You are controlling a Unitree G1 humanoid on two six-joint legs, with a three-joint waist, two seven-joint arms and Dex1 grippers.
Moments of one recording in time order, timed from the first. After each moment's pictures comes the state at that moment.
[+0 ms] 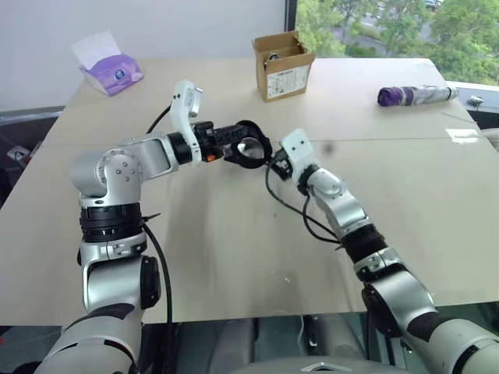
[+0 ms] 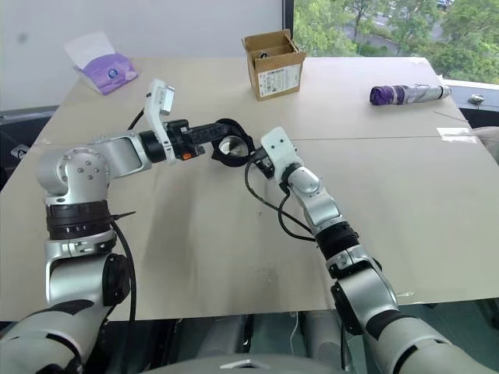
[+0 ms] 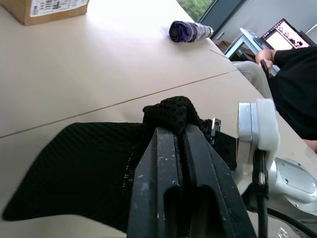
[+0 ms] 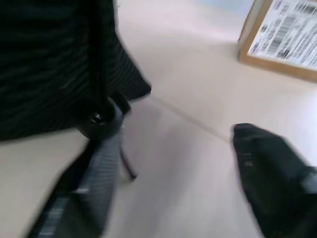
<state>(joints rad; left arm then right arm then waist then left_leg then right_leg) -0.82 0.53 0.23 0.06 -0.73 1.18 -0.55 -0.77 0.01 0.20 0.59 -0.03 0.05 0.27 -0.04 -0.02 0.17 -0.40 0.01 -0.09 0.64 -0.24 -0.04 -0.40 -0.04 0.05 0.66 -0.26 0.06</state>
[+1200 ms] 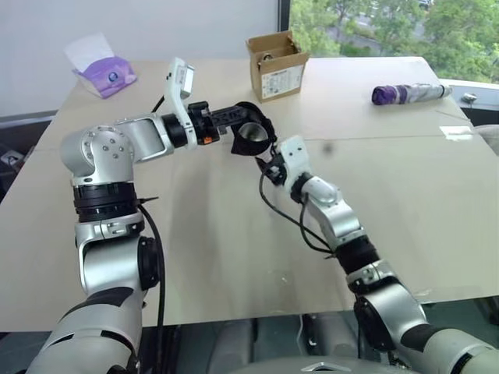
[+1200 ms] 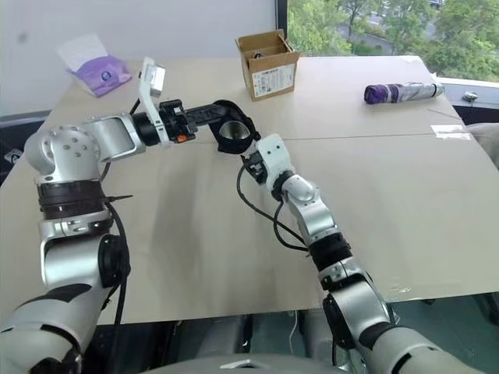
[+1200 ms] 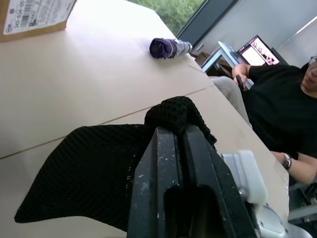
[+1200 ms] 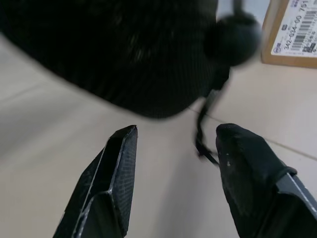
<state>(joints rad) -0.95 0.54 0.26 0.20 -0.78 1.23 -0.58 -0.74 0.10 0.17 0.54 0.02 0.08 0.31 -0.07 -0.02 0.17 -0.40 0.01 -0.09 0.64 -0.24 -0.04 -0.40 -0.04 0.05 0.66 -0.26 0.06</state>
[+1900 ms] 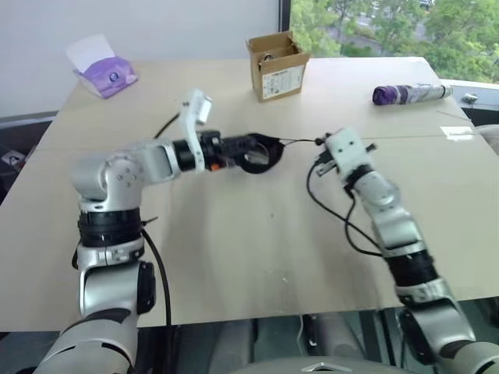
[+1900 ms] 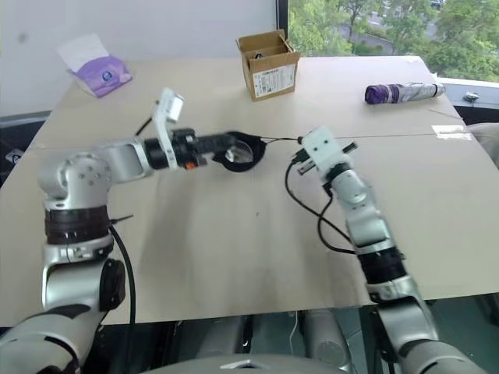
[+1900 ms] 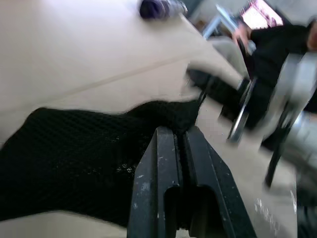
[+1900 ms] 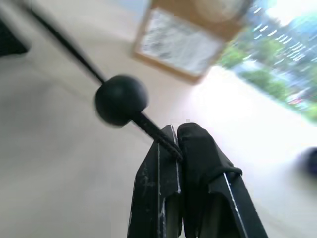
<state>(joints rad) -0.75 0.56 0.13 -0.04 -0.77 1.19 -0.67 -0.52 -0.30 0.14 -0.10 -0.22 0.31 0.28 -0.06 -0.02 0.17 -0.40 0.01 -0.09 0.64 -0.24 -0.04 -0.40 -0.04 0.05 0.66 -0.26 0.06</state>
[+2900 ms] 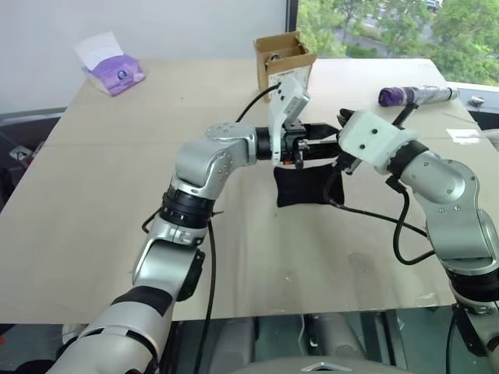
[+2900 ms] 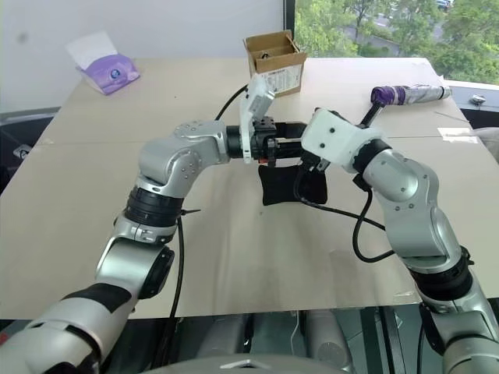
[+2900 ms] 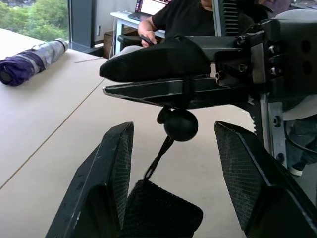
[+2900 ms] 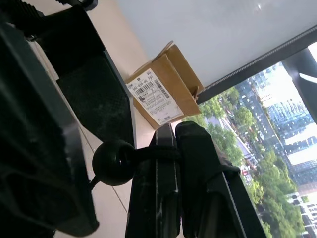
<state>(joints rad) -0.96 0.29 -0.18 0.13 -0.51 0.74 -0.92 -0.56 -0.58 0.20 -0.57 -0.34 0.59 0.58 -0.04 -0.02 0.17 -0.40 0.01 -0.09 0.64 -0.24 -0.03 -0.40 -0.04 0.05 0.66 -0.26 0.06</state>
